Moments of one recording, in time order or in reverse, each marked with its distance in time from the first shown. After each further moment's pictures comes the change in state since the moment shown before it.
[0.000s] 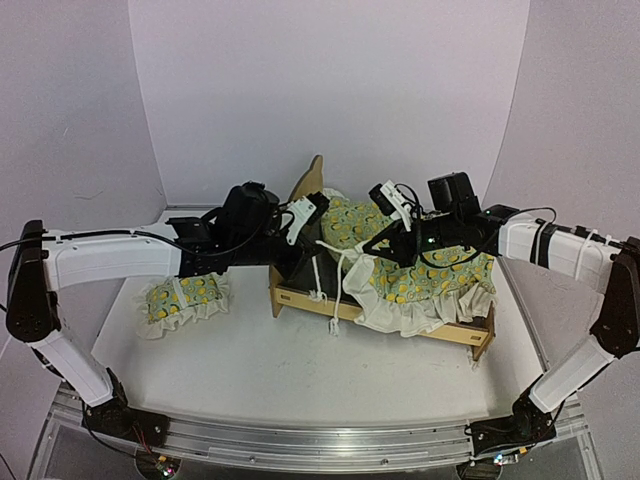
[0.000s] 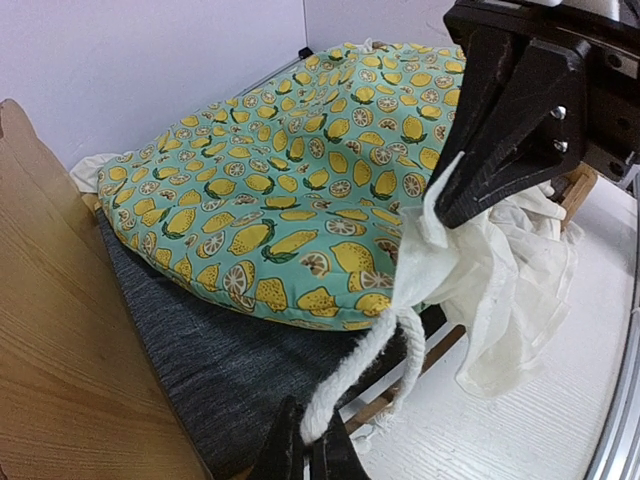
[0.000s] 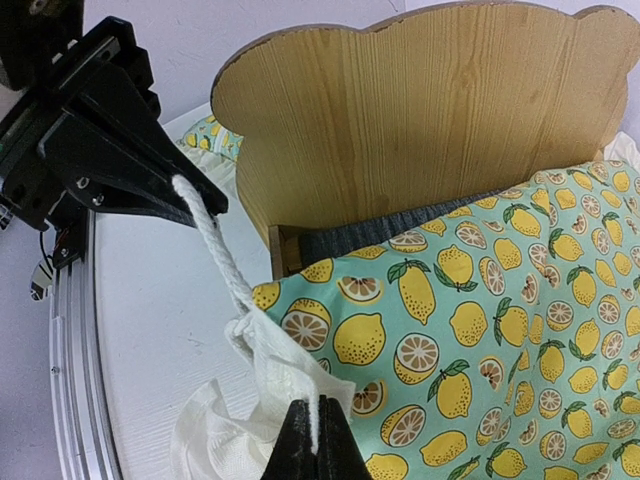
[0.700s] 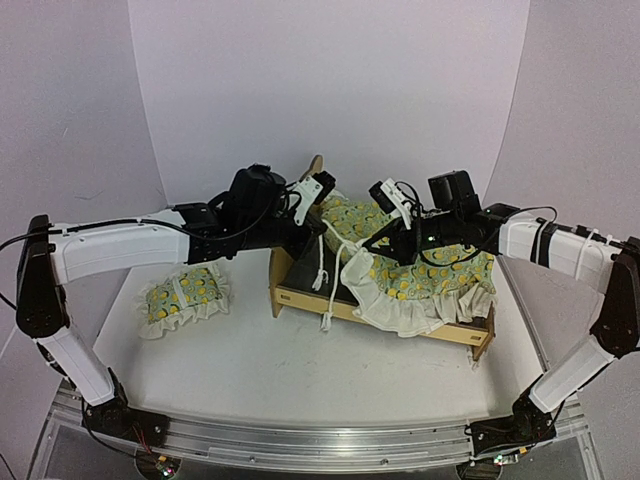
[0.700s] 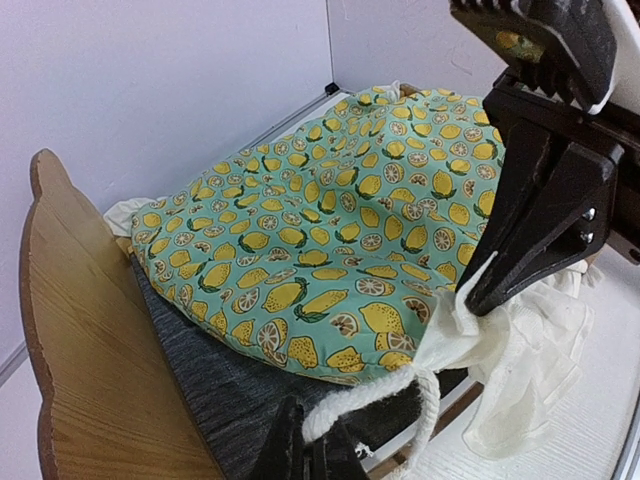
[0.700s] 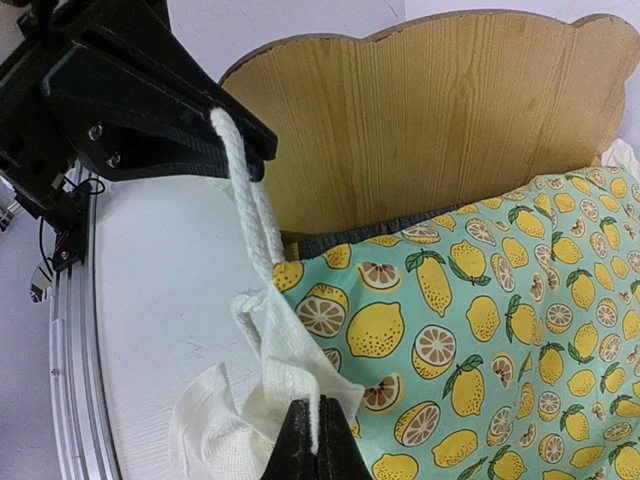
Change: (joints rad) left arm 0.011 0.062 0.131 0.002 -0.050 0.027; right arm 0.000 0.000 0.010 -0.001 0.000 -0.001
